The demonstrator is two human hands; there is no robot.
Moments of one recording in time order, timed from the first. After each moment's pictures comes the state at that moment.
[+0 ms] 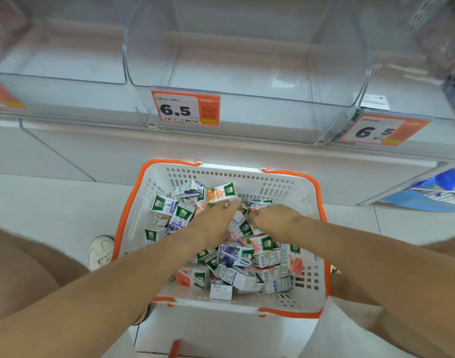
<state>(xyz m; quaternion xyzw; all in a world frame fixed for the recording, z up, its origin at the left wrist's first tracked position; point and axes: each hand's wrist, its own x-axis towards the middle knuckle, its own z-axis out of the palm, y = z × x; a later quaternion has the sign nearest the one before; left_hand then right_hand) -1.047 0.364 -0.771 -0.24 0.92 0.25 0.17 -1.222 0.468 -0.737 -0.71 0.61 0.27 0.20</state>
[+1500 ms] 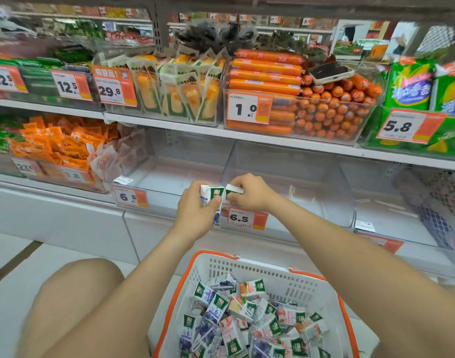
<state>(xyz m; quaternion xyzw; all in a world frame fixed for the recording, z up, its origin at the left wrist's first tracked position) -0.964 0.264 -0.516 -0.42 0.66 0.49 -0.38 -1.156 0.280 -0.487 -0.63 0.74 -0.20 0.14</state>
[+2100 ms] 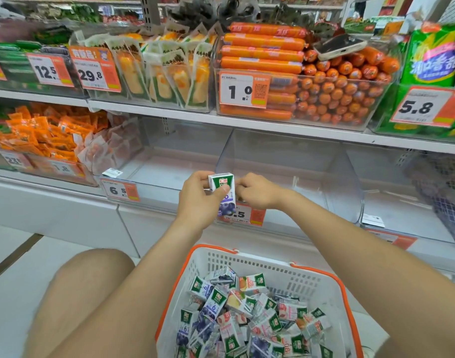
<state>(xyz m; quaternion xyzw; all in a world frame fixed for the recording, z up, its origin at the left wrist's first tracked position) -0.998 0.271 -0.505 -0.44 0.64 0.48 -0.41 -1.179 0.287 -0.498 -0.66 0.70 -0.16 0.21</state>
